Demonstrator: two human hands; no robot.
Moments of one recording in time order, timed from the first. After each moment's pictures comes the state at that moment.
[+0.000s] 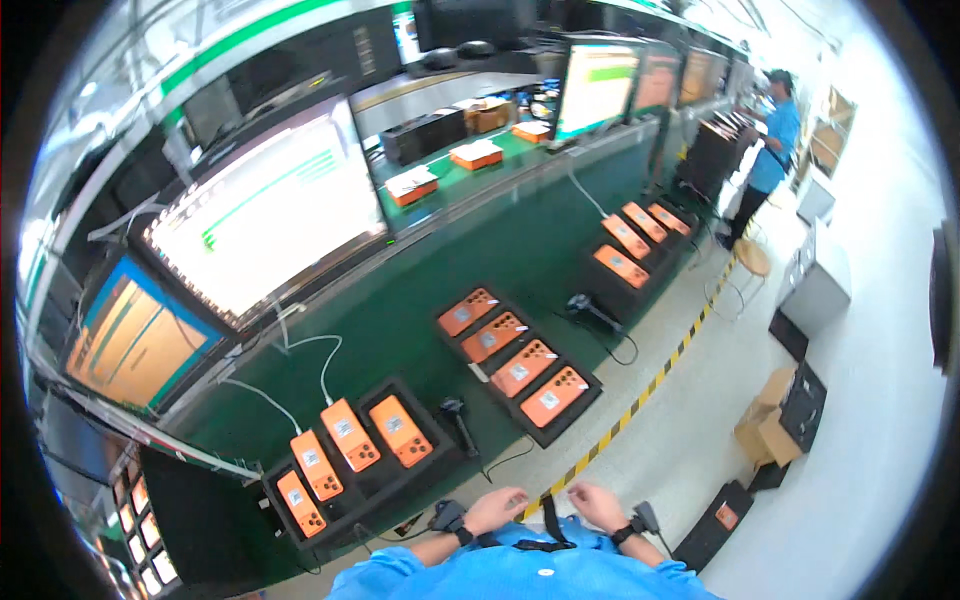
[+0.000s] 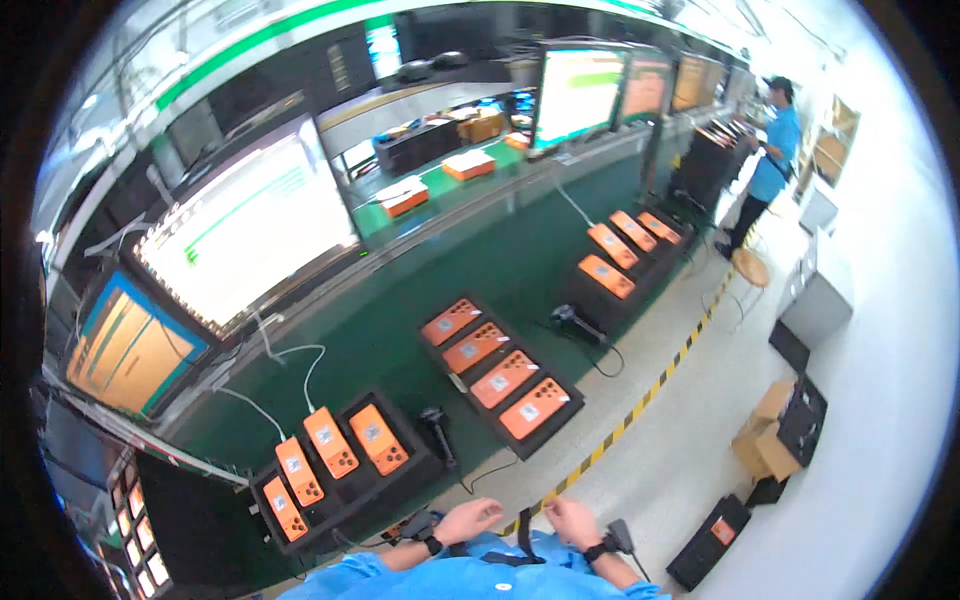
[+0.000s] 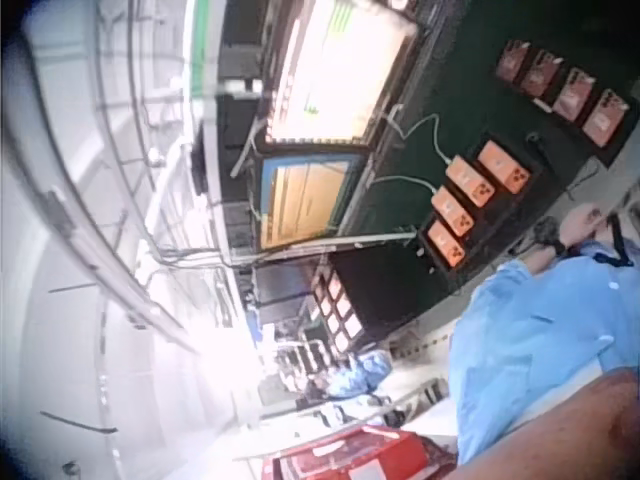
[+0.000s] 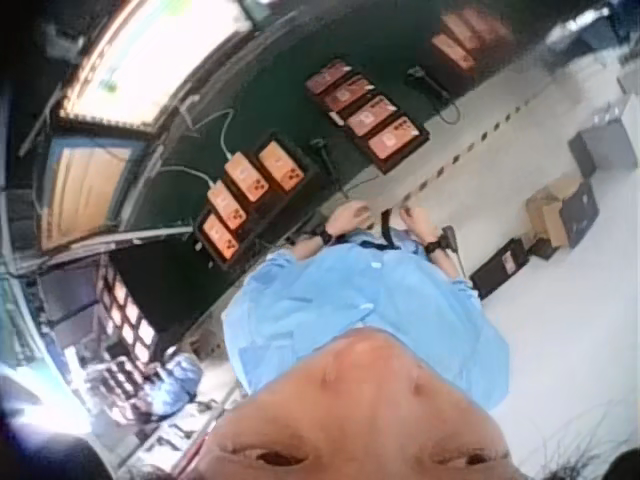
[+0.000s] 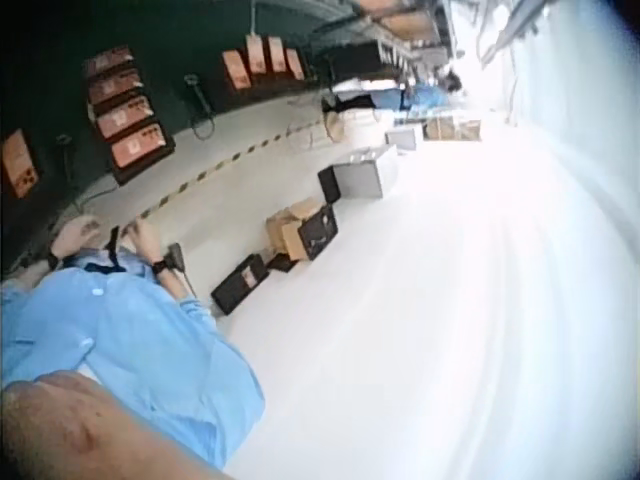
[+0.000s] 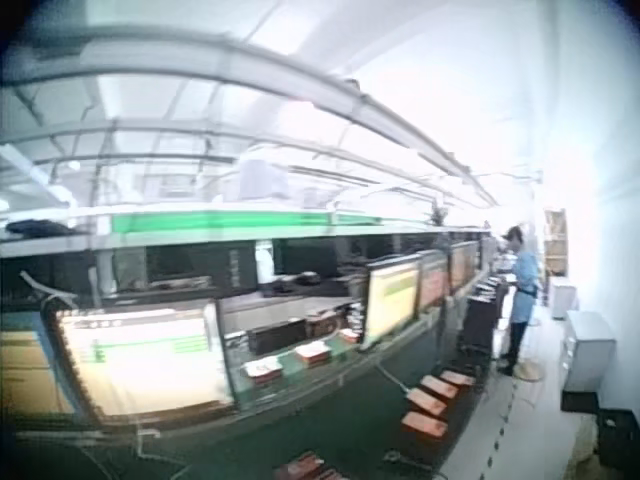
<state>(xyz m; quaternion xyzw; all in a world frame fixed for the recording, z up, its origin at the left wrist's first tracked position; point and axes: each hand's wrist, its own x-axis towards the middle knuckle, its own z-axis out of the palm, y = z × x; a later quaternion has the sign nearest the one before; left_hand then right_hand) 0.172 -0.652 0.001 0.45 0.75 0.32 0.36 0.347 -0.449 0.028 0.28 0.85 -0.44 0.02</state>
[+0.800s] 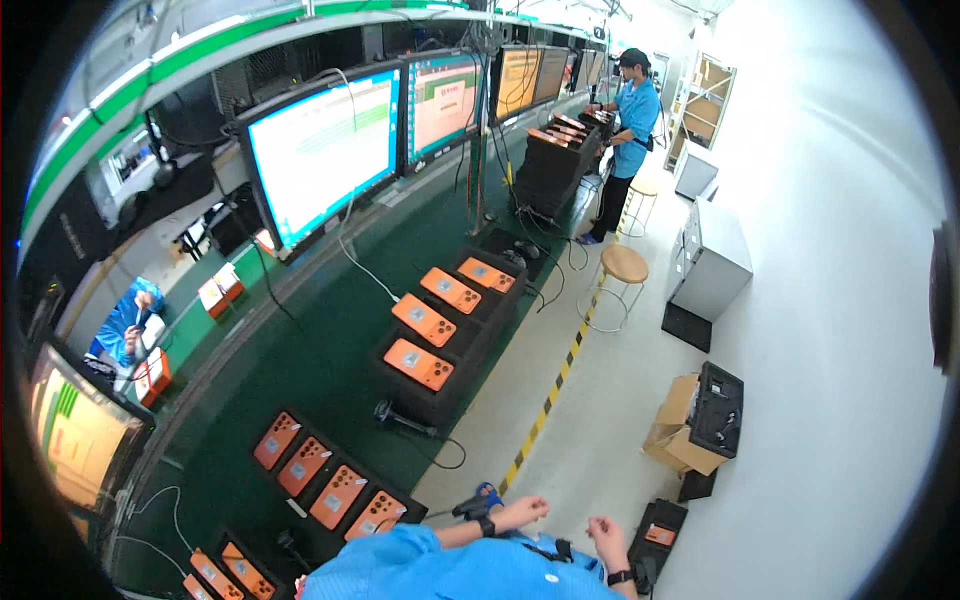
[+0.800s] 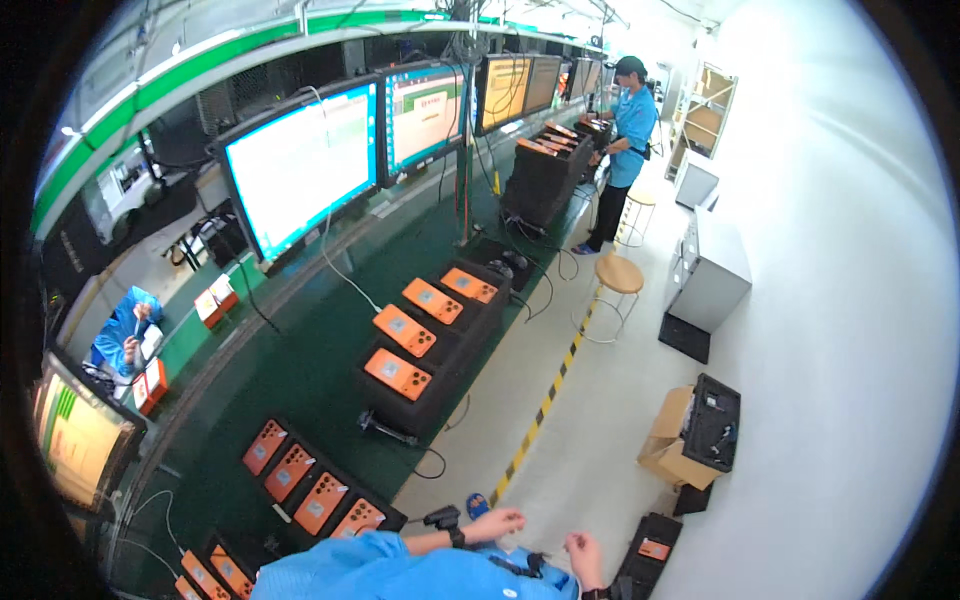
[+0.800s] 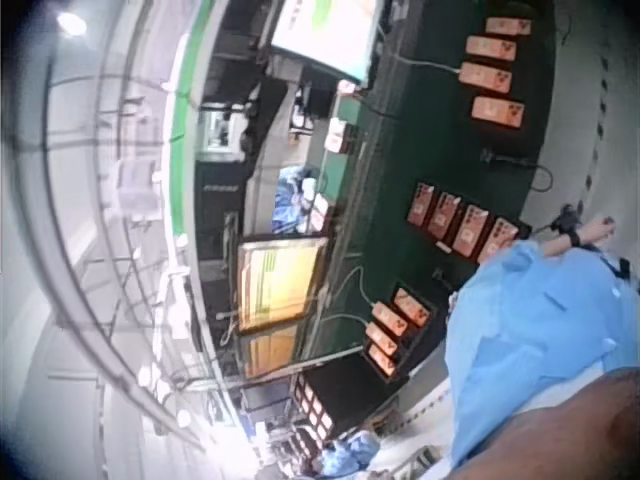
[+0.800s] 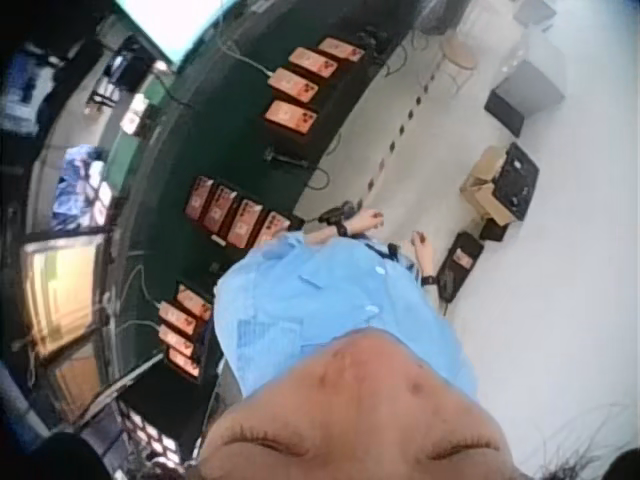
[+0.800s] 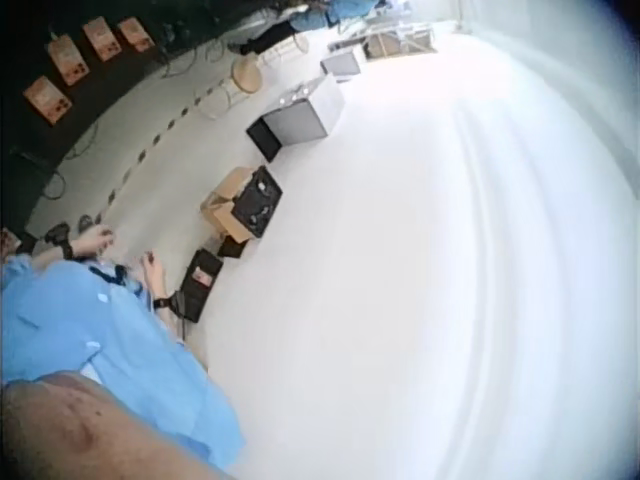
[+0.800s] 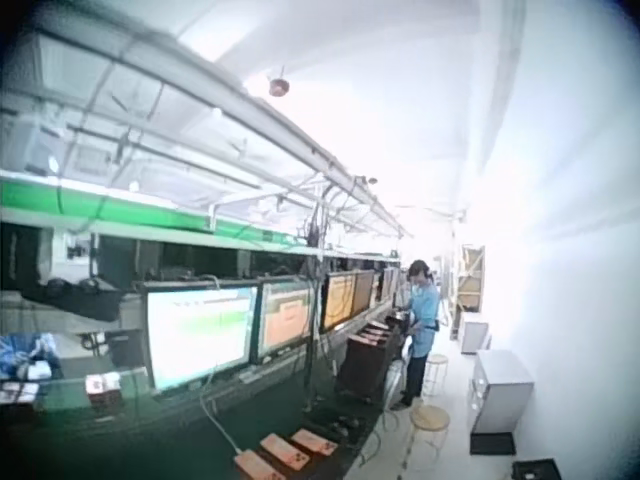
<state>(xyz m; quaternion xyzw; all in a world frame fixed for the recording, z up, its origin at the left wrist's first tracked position) 0.274 -0.151 -0.067 0.47 0.53 0.28 0.64 0.544 -0.139 -0.043 0.61 0.58 -0.49 -0.24</state>
